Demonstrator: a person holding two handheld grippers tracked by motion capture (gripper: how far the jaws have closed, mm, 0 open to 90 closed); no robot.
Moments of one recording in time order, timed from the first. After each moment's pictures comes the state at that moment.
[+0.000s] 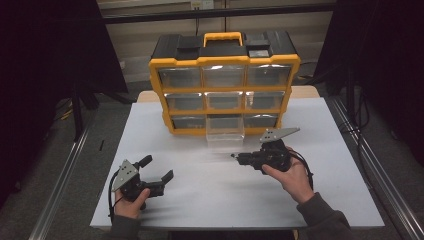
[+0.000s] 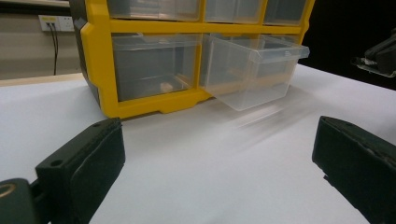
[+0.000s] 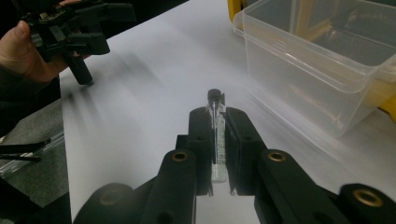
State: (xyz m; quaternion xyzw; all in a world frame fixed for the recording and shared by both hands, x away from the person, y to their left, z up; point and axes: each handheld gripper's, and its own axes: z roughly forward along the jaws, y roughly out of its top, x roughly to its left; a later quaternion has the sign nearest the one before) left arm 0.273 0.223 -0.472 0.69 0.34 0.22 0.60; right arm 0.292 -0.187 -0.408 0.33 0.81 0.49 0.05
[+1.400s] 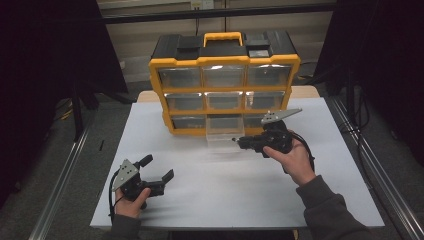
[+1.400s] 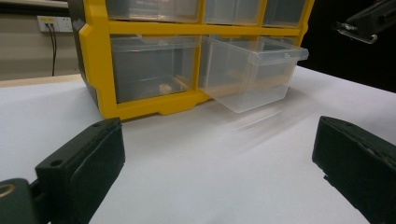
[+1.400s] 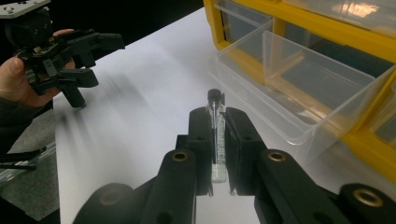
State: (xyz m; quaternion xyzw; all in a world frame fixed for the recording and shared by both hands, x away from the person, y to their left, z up) left arm 0.274 0.219 -0.472 0.68 0.35 0.22 0.61; right arm 0.322 -0.193 -0.377 0.33 0.81 0.48 0.05
